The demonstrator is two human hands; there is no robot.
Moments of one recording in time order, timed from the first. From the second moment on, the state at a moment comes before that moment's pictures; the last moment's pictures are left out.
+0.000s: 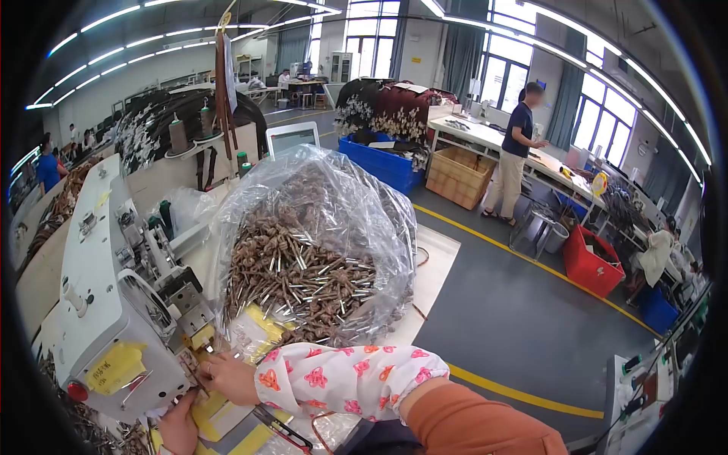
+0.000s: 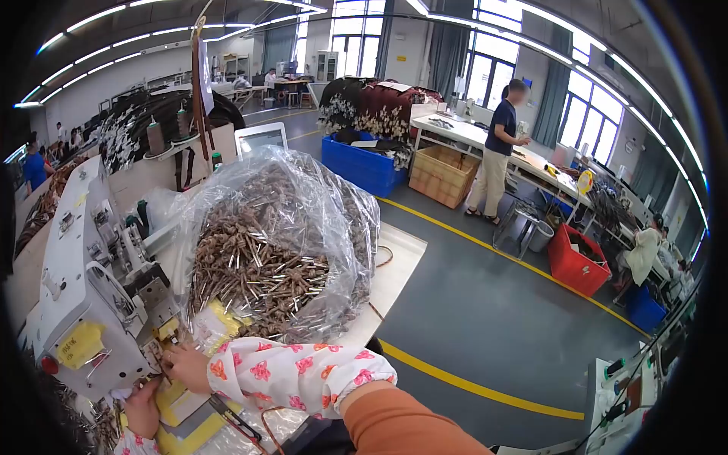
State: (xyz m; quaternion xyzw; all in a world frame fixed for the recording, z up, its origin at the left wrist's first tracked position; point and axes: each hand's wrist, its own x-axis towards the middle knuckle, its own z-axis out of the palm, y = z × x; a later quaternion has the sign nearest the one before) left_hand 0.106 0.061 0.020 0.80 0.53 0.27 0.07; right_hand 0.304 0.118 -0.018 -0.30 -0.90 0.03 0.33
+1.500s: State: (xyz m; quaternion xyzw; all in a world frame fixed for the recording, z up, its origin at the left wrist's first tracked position) left_hand 0.075 0.015 0.027 0.78 0.55 0.29 -0.08; right_hand 0.325 0.094 0.040 -0.29 -0.90 0.02 0.32
